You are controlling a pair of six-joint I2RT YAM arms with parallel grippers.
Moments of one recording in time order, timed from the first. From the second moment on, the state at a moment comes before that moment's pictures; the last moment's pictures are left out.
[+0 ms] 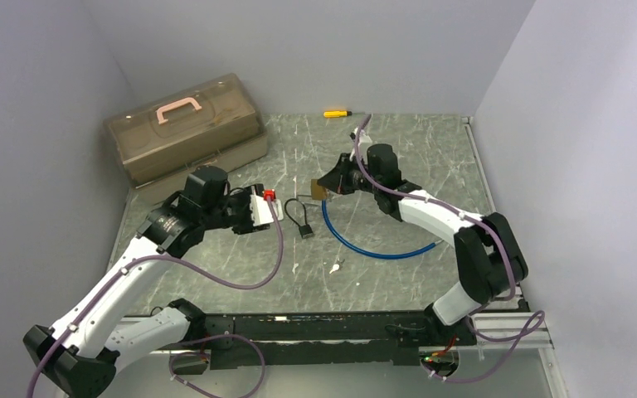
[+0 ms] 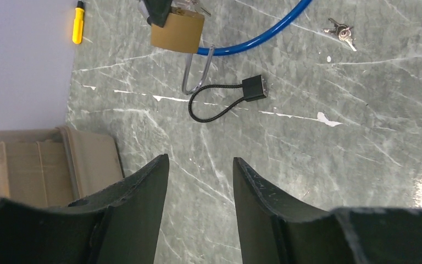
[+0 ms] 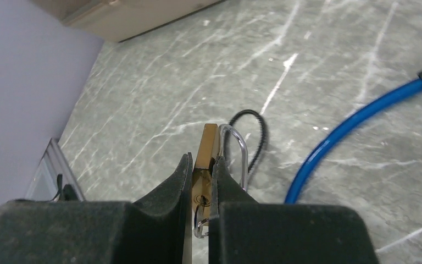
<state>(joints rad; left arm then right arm) -0.57 0.95 1.01 -0.63 0.39 0.83 0.50 1.54 0.97 0.21 -0.43 0.49</state>
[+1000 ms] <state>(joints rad) -0.55 0.86 1.17 -0.89 0.40 0.81 0.35 1.94 0.82 0.79 -0.27 0.79</state>
